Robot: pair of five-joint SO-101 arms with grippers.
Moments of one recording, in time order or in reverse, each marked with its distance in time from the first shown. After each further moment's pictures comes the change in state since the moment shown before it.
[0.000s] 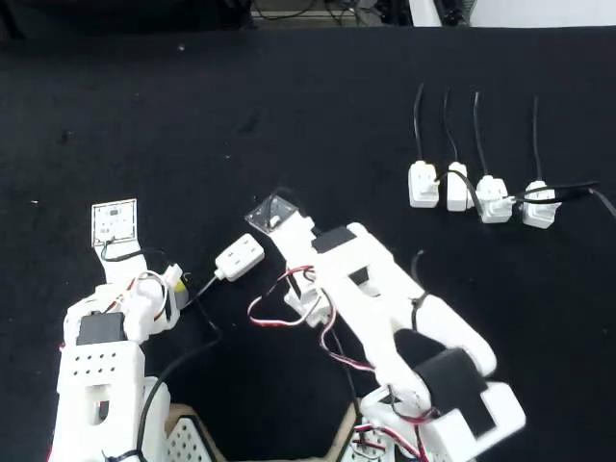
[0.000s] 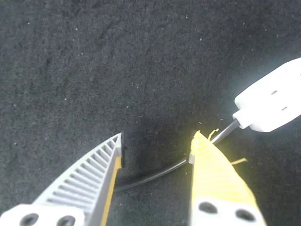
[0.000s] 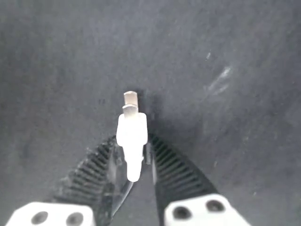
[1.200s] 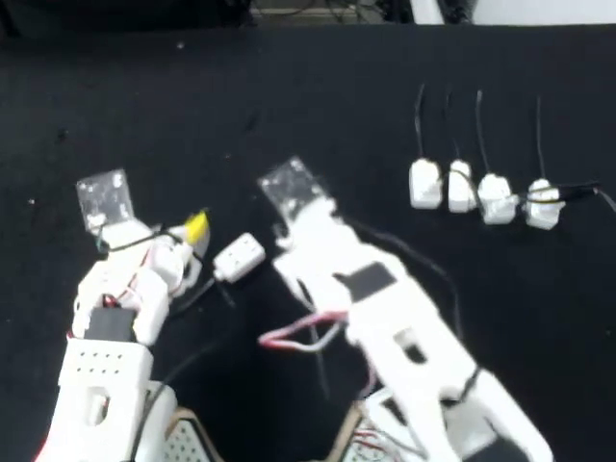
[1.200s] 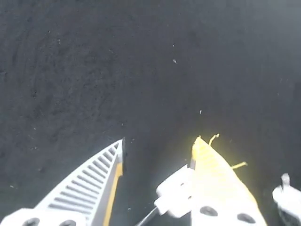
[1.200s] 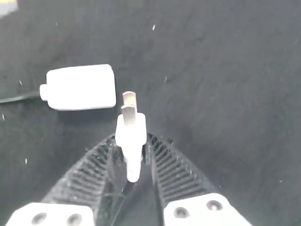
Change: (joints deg) left arm 9.4 0.0 -5.7 -14.9 16.8; right arm -0.4 -28.0 12.2 -19.5 -7.6
